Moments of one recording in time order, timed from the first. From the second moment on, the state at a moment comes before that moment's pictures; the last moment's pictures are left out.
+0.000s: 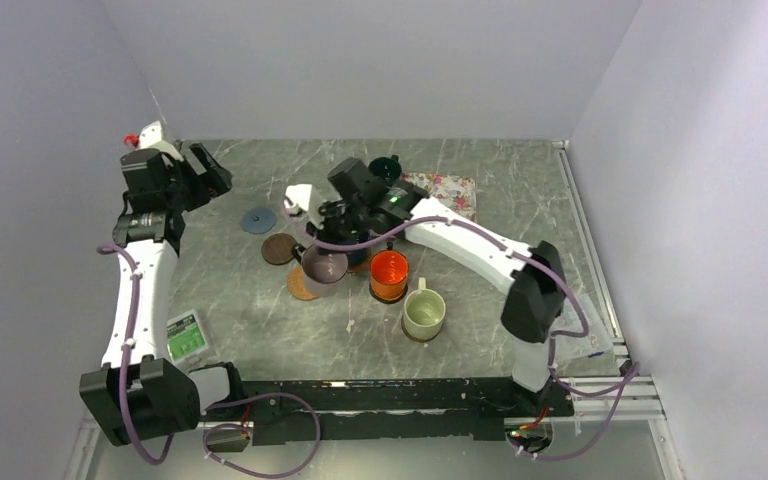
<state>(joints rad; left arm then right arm) 0.17 1.18 1.15 -0.39 0.15 -0.36 0.89 1.83 1.76 -0.67 -0.43 -0.43</state>
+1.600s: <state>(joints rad) 0.27 1.19 1.15 -0.39 0.27 -0.41 0.93 2.33 2.11 -0.74 -0.45 -0.87</state>
